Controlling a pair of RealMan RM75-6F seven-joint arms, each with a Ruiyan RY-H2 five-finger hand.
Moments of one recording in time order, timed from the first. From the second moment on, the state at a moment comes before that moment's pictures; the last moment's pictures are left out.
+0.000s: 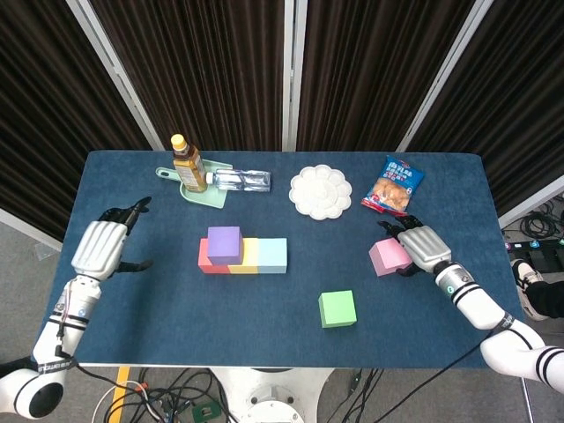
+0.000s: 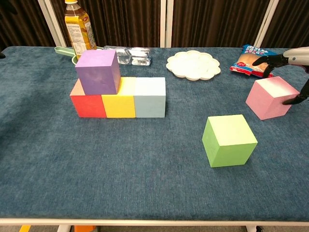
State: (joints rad) left arm -0.51 -1.15 -0.12 -1.79 1.24 1.26 0.14; right arm 0.69 -1.25 0.06 -1.29 -1.44 0.74 0.20
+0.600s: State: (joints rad) left arm -0.46 -1.15 -0.13 -1.78 1.27 1.28 0.09; right arm 0.75 -1.27 0.17 -1.53 -1.15 0.77 -0.01
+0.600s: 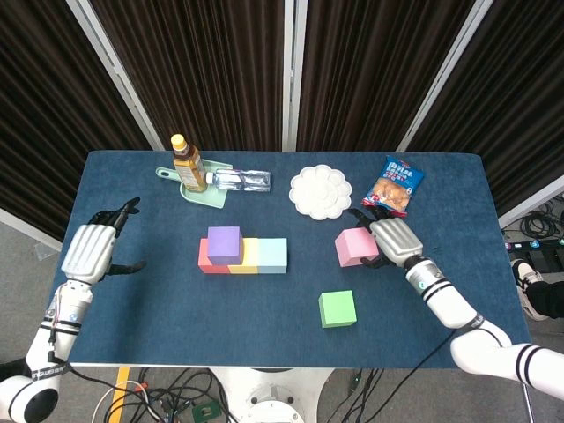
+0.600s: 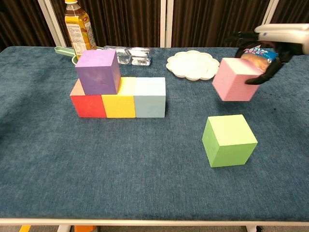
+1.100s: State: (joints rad) left arm -0.43 -1.16 -0.14 -1.74 1.28 1.27 0.03; right arm 0.91 -1.48 0.19 -1.53 -0.77 0.81 -0.37
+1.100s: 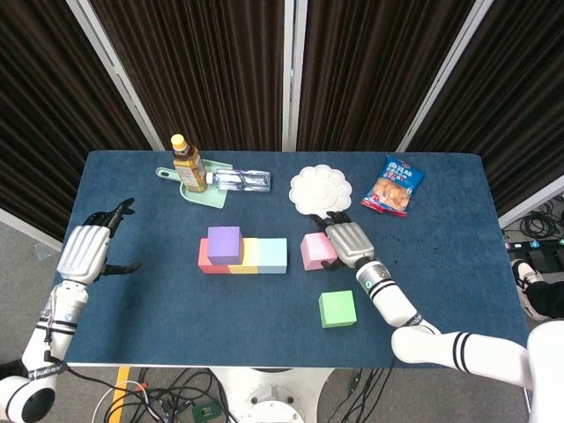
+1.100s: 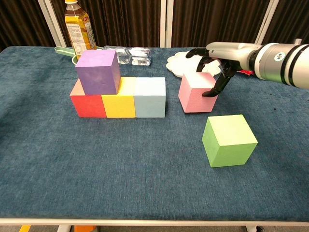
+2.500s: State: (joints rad) left arm -0.39 -1.15 -0.18 -1.74 1.28 1.28 0.01; right arm 0.95 -1.51 0.12 -1.30 -1.16 0.70 -0.23
